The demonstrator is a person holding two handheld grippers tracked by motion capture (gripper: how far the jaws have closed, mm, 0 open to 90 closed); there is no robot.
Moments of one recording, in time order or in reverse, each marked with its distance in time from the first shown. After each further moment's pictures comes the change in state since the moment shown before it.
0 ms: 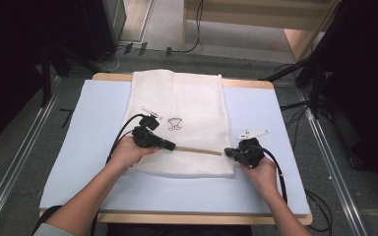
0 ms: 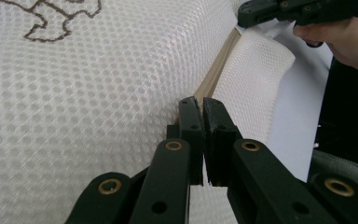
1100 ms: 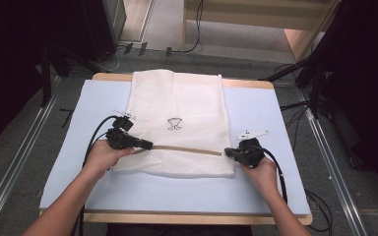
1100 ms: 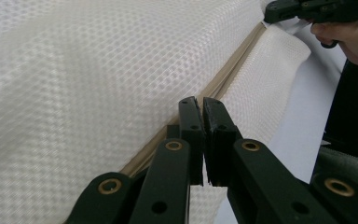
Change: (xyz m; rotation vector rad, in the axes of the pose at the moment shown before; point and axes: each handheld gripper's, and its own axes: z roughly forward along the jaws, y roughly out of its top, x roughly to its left) left arm 0.024 -0.038 -0.053 -0.066 0.050 -0.083; right arm 0.000 -0.001 0.000 -0.005 0.002 0.000
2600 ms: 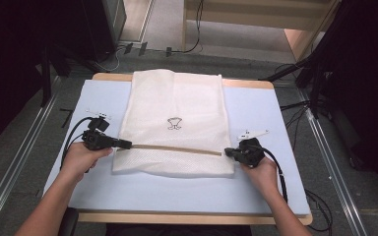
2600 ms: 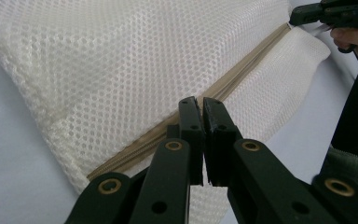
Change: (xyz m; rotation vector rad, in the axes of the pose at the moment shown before) left arm 0.027 -0.028 -0.044 -0.040 0.059 -0.077; right arm -0.001 0.000 0.000 0.006 0.003 -0.006
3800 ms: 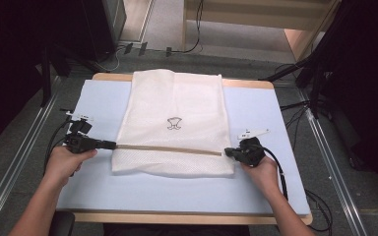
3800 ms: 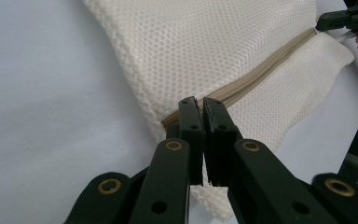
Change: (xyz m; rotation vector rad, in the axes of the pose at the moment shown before) left arm 0.024 -0.023 -0.032 -0.045 0.075 -0.058; right arm -0.003 0.000 0.000 0.003 0.027 0.006
